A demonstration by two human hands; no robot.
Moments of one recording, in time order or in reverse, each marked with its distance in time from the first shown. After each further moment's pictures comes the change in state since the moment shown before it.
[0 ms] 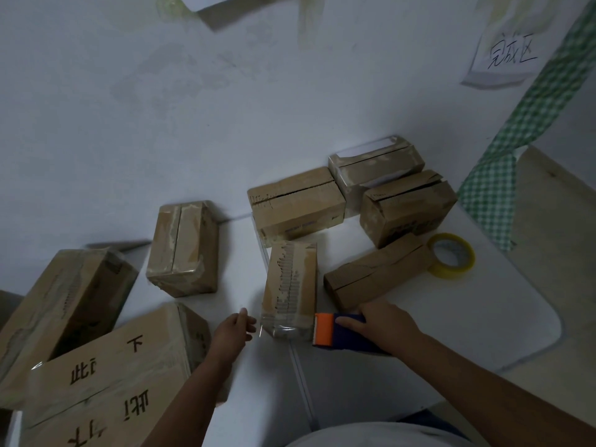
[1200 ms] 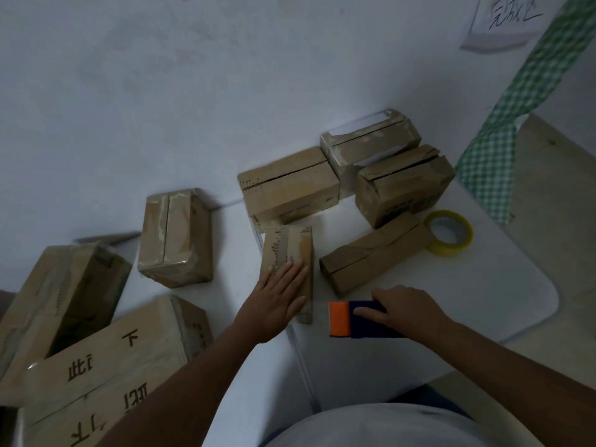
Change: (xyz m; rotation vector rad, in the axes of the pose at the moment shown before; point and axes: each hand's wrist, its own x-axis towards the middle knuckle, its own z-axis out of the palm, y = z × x) left_hand 0.022 0.027 0.044 1.105 -0.216 0.982; right_hand -0.014 0.042 -0.005 -0.145 0.086 -0.152
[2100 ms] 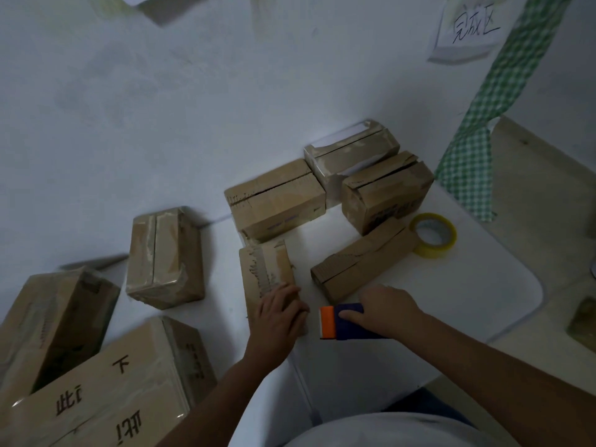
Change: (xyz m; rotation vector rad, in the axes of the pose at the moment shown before) left_hand -0.008 0.031 0.015 -0.226 0.337 -0.059; right_hand 0.012 -0.025 -0.011 0.002 -0.096 0.160
